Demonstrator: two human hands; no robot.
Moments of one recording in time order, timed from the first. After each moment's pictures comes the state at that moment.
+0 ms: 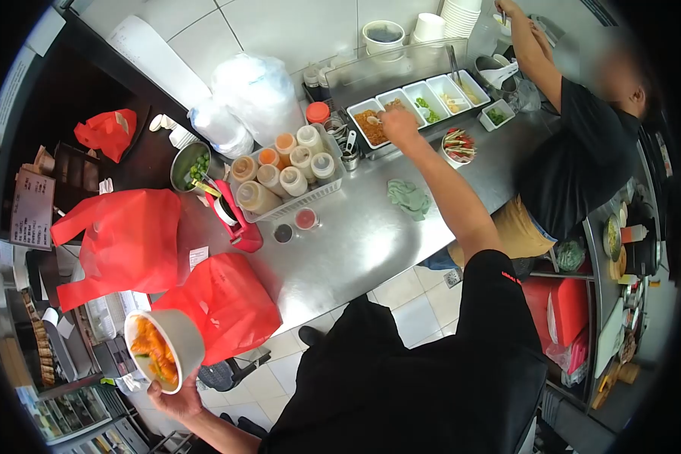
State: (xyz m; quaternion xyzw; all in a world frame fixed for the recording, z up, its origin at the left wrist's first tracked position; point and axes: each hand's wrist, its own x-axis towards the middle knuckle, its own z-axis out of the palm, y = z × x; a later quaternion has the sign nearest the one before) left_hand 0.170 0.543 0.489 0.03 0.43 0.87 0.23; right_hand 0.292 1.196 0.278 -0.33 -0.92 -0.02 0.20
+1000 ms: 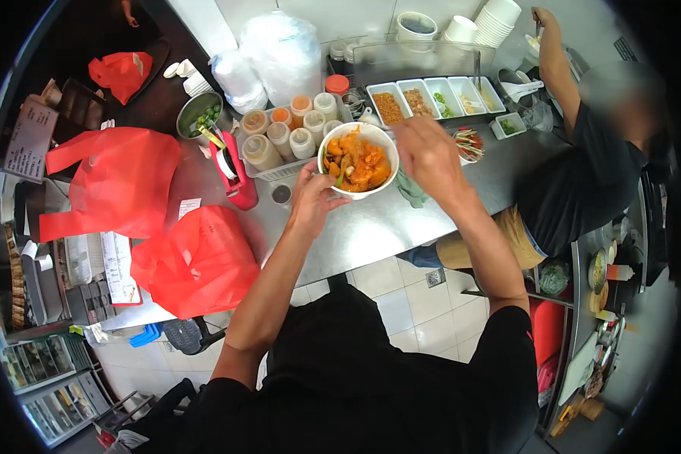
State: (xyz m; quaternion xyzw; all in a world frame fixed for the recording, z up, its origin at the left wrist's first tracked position) left_hand 0.215 0.861 0.361 0.09 0.44 0.73 0.52; right_hand 0.364 1.049 0.446 -0.07 -0.93 0.09 0.36
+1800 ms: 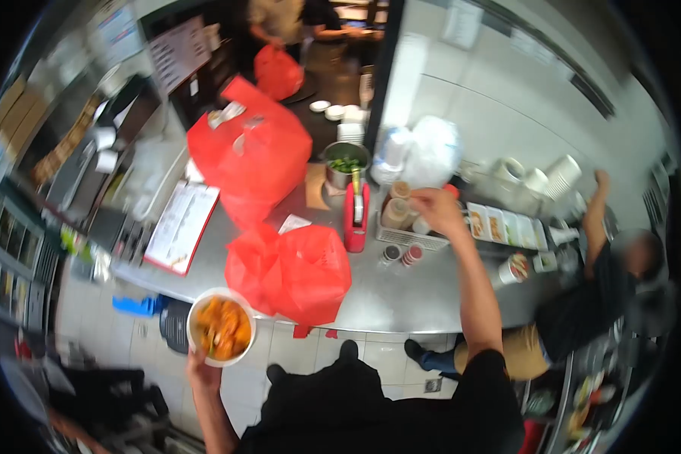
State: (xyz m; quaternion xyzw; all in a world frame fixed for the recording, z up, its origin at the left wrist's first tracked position) left_hand 0.212 0.340 0.373 -0.04 0.40 0.90 0.14; right_hand 0.179 0.903 0.474 -0.12 -0.91 0.36 0.16
